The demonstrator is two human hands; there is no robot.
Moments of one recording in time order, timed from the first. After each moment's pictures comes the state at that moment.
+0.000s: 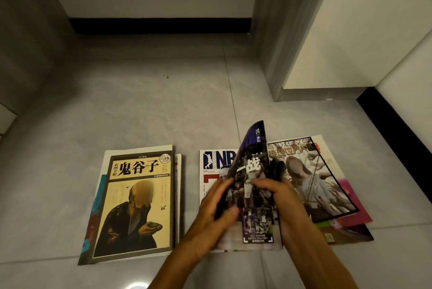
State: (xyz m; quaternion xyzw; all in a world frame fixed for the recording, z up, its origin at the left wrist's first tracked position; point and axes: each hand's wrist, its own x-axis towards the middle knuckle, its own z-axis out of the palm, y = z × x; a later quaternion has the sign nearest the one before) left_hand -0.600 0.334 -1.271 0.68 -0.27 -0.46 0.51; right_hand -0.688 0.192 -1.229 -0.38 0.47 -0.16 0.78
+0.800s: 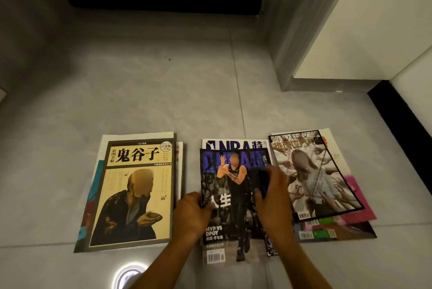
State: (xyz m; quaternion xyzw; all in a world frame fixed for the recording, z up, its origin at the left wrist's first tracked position) left_hand -0.578 0.337 -1.346 0.87 -0.10 -0.32 0.35; right_hand -0.691 0.188 -1.341 -0.80 0.47 -0.10 0.35
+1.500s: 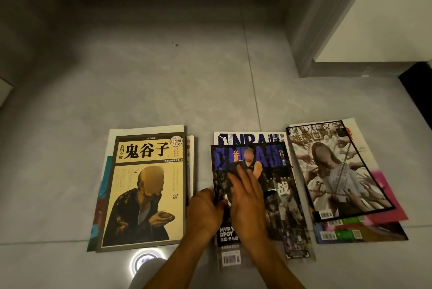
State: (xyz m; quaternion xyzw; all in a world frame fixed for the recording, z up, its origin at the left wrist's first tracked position) left_hand -0.570 0.334 -1.353 0.89 -0.13 -0.32 0.29; right_hand -0.645 0.252 -1.397 -0.92 0.32 -0.12 0.21
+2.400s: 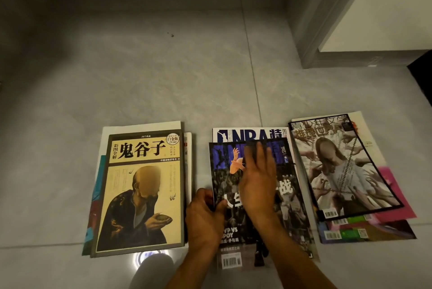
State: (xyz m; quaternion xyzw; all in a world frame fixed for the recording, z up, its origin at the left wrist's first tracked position) left_hand -0.588 0.338 -1.368 0.86 -0.02 -0.28 0.43; right_hand -0.616 0.207 -1.399 -0.90 0.40 -0.10 0.14
